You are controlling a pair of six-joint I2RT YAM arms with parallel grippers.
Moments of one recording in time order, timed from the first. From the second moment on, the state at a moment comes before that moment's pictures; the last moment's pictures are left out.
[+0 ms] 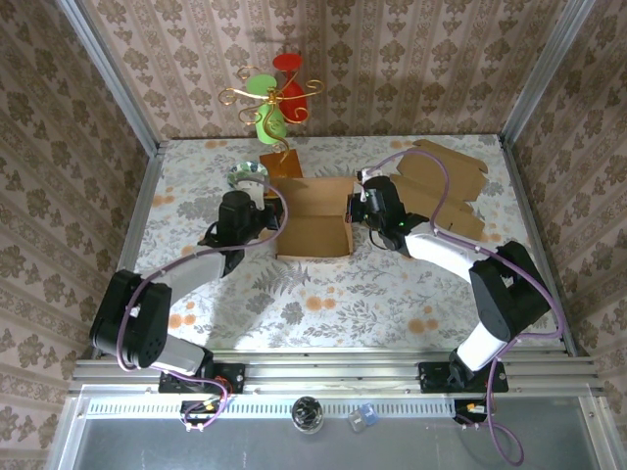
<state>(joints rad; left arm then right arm) -0.46 1.45 0.72 0.40 0.11 -0.31 0.51 1.63 1.00 0.10 0.12 0.38</state>
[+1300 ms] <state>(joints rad) -0.59 1.40 0.50 0.49 0.04 -0.30 0.60 1.38 0.89 -0.18 0.10 0.54</state>
